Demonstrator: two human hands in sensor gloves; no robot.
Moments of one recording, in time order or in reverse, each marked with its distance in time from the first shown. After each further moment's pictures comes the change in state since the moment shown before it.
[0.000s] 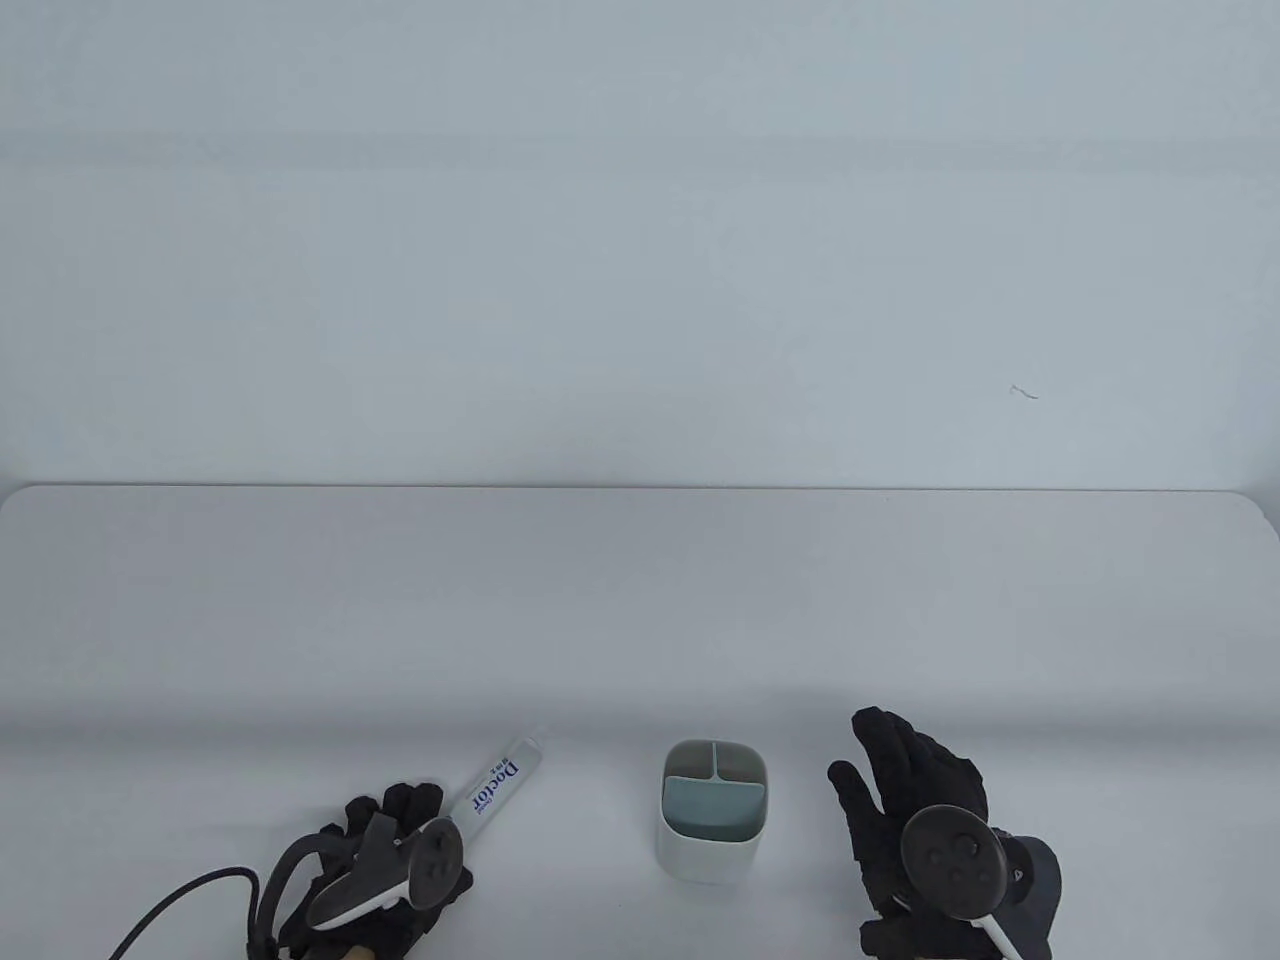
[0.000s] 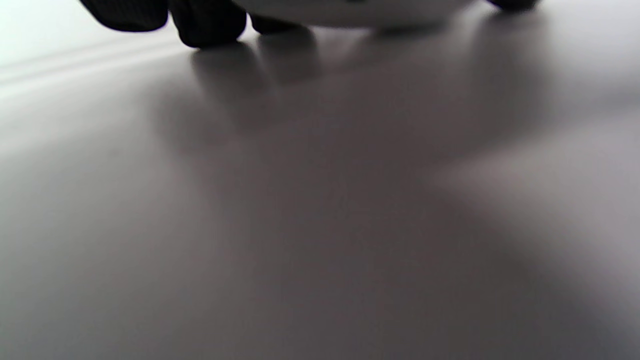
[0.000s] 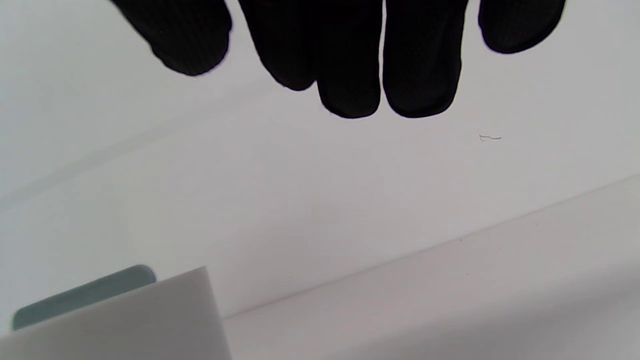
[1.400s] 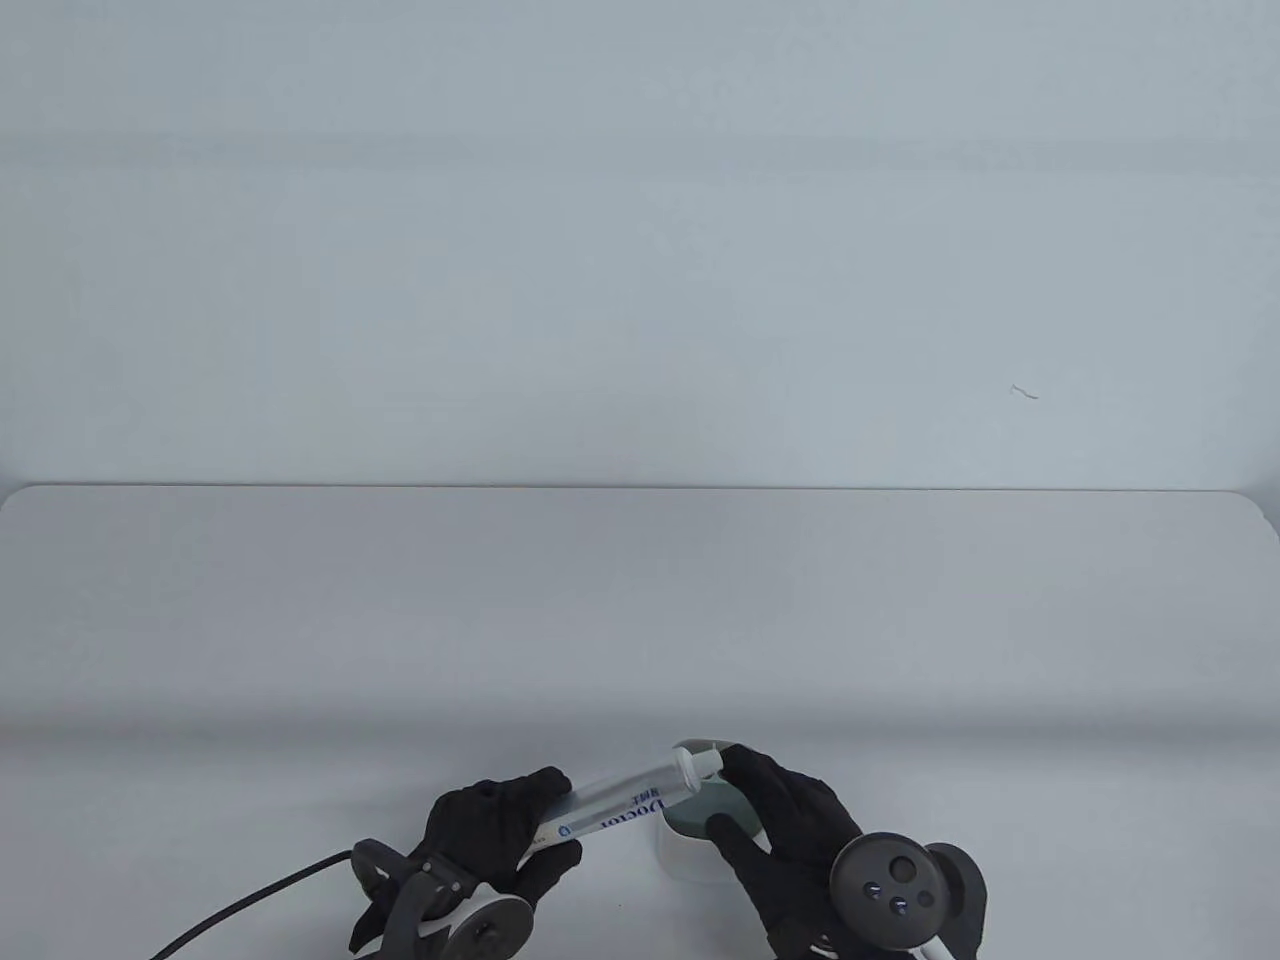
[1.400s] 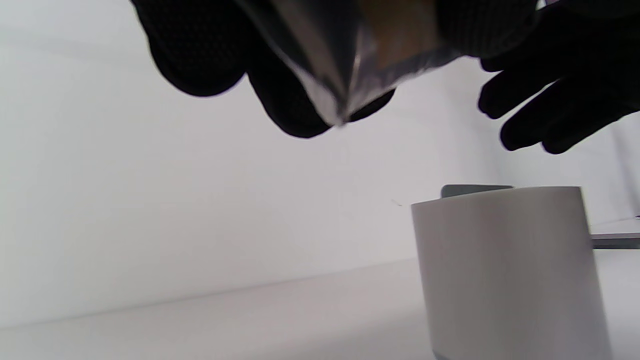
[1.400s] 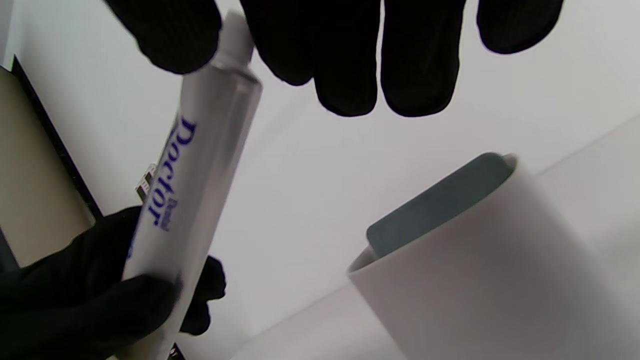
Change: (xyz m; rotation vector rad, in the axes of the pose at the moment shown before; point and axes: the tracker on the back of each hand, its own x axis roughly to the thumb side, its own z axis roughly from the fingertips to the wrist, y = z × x) left_hand 0.067 0.114 0.091 0.895 -0.296 0.145; right_hand 0.075 0.019 0.020 0.205 -0.239 -0.407
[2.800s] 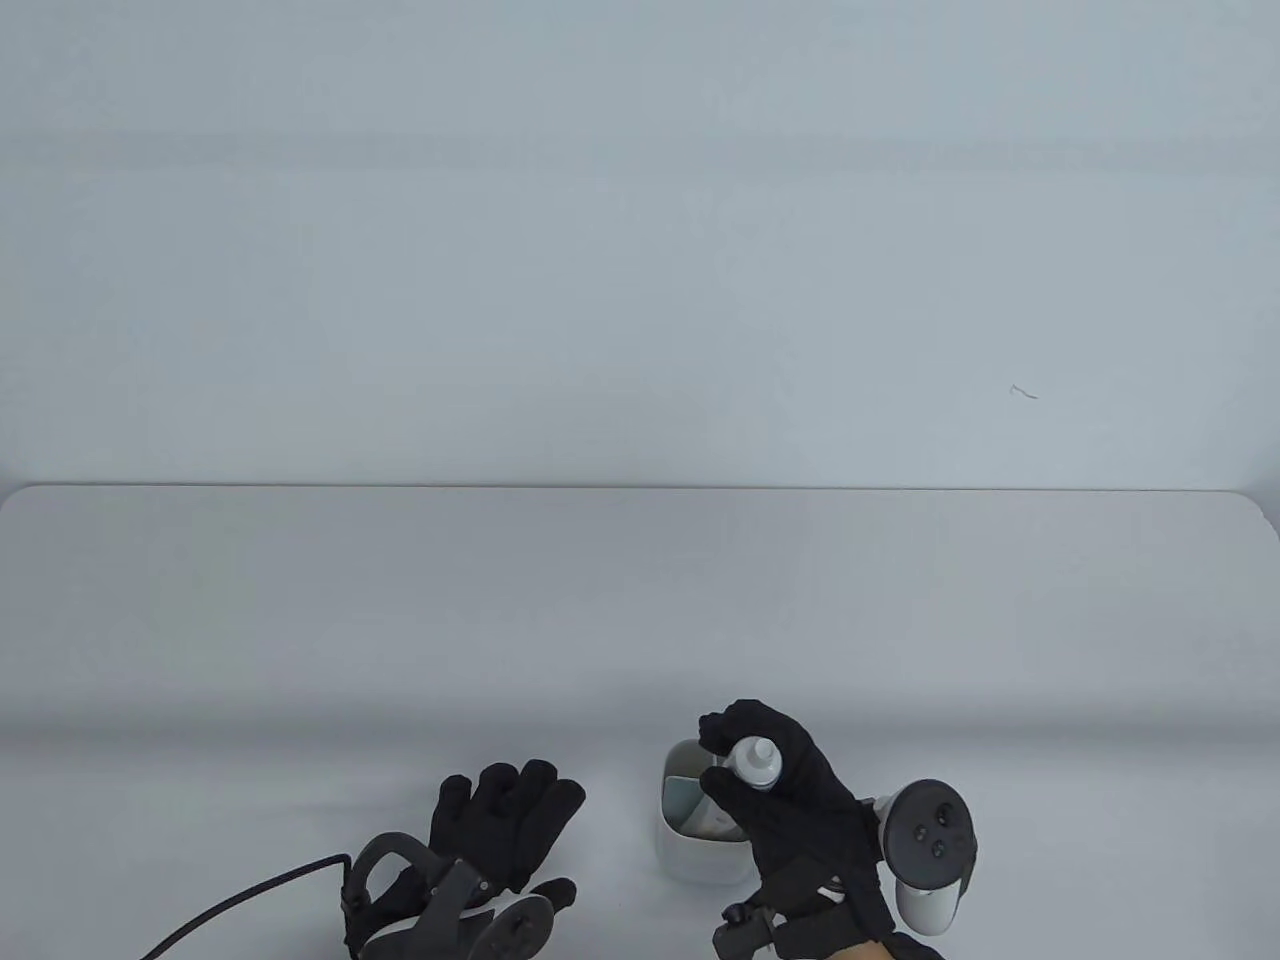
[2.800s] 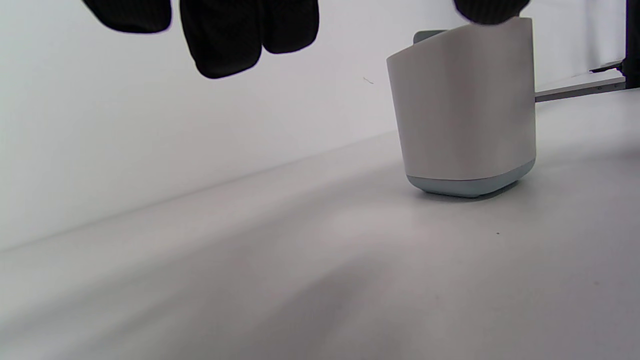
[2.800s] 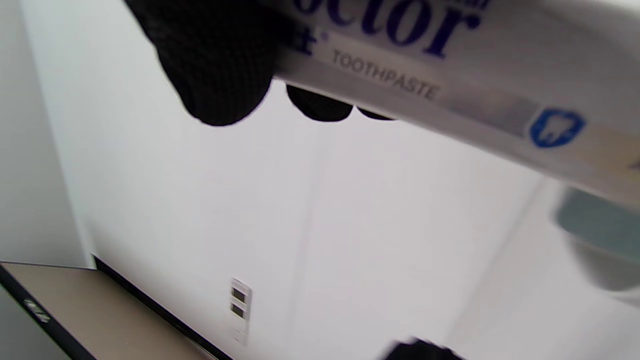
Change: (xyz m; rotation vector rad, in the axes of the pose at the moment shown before) left_hand -0.004 -0.034 0.004 -0.387 -0.113 -0.114; right_hand -0.038 0.015 -0.029 -0.076 0.041 -0.547
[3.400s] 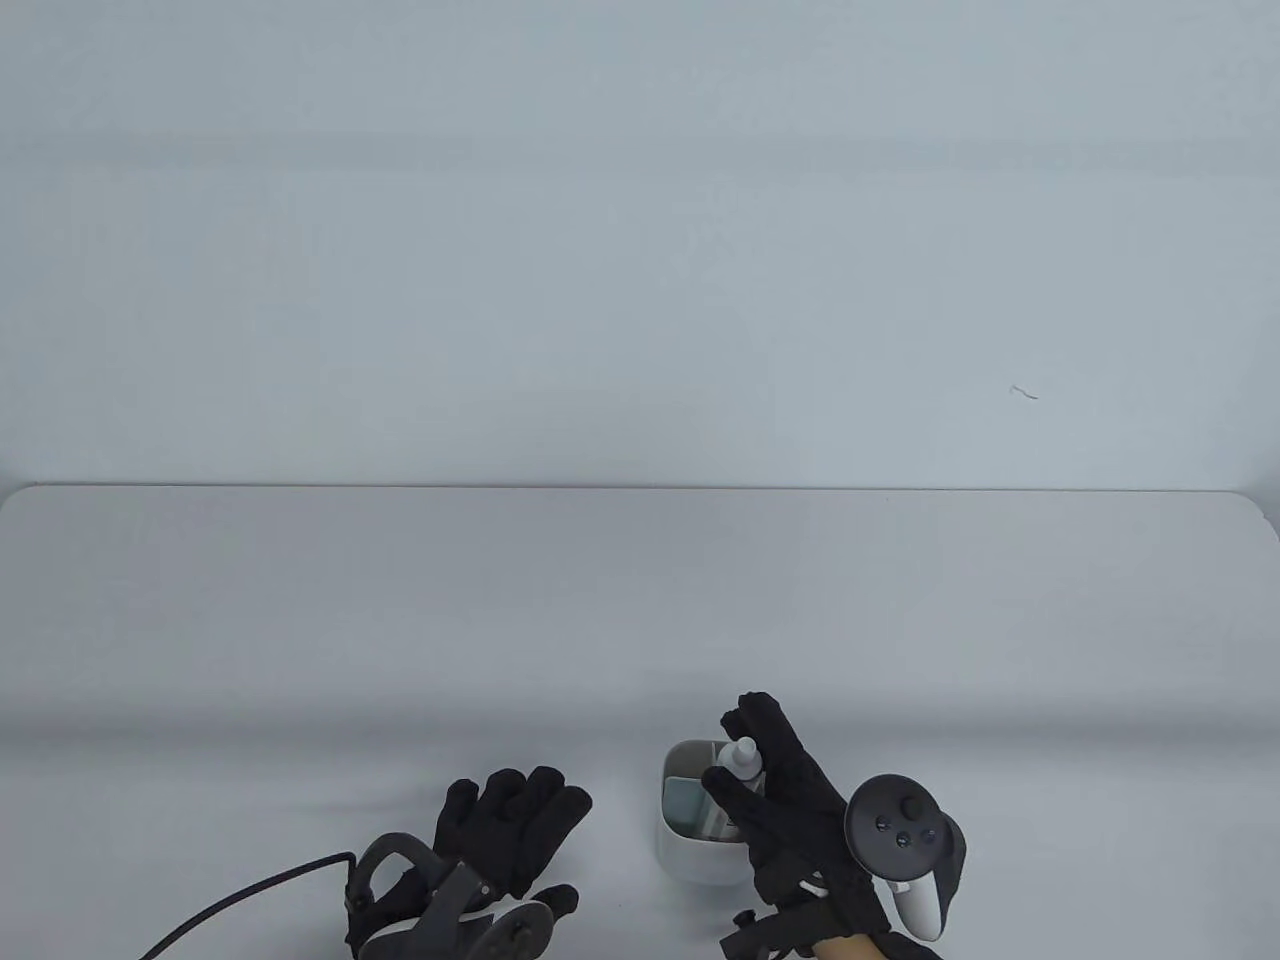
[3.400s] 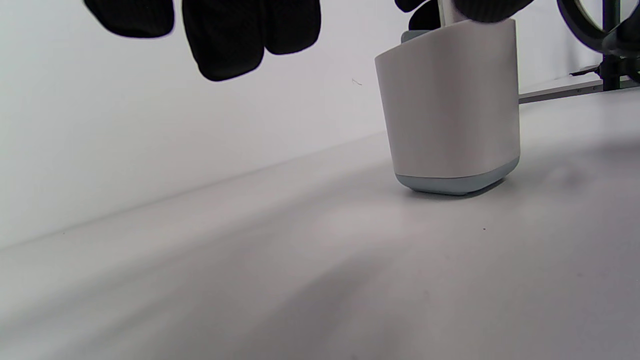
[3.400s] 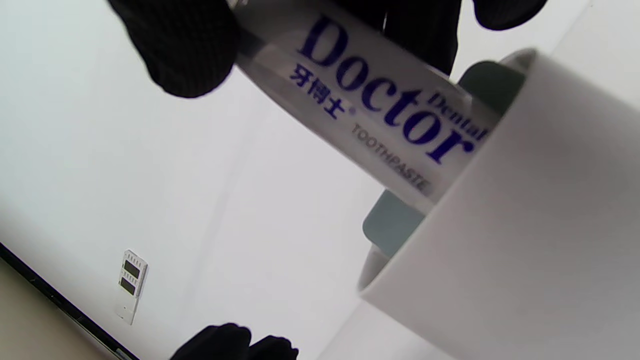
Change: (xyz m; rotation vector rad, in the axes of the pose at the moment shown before) left_hand 0.000 -0.001 0.001 0.003 -0.030 0.008; right_hand -0.011 -0.011 0.002 -0.018 0.119 0.217
